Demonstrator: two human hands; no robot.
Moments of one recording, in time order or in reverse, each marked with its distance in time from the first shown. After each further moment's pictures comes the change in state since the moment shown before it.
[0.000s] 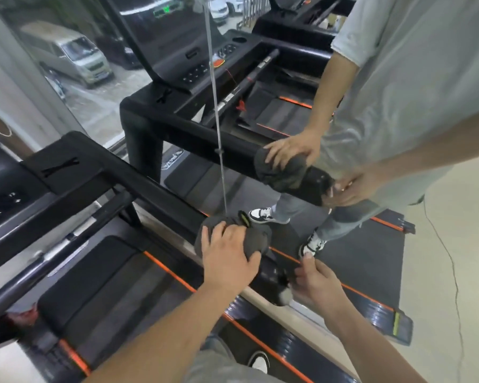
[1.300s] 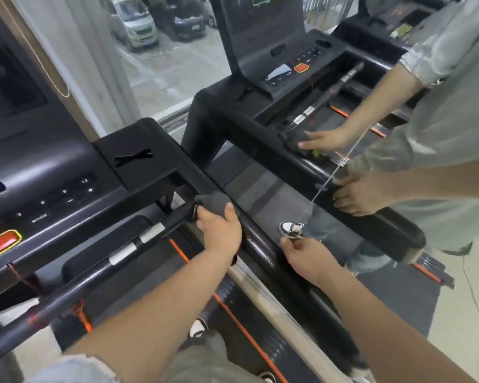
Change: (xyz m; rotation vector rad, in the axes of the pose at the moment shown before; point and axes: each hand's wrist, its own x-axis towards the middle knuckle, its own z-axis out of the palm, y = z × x) left_hand 0.112 -0.168 -0.058 -0.968 0.292 -0.975; right_hand 0.080 -0.132 0.204 -1.071 -0.259 -0.232
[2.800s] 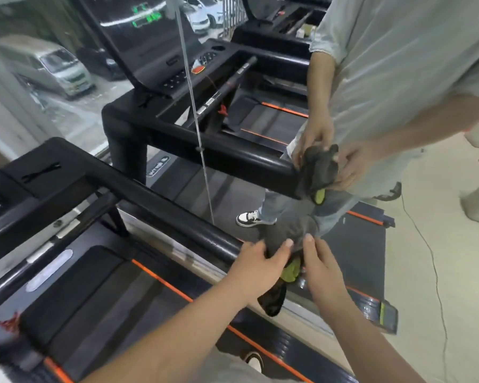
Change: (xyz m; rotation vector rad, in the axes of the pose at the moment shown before) left_hand -0.282 -0.059 0.064 0.504 -0.866 0.446; right_hand -0.206 0.199 0.004 1.057 0.488 0.070
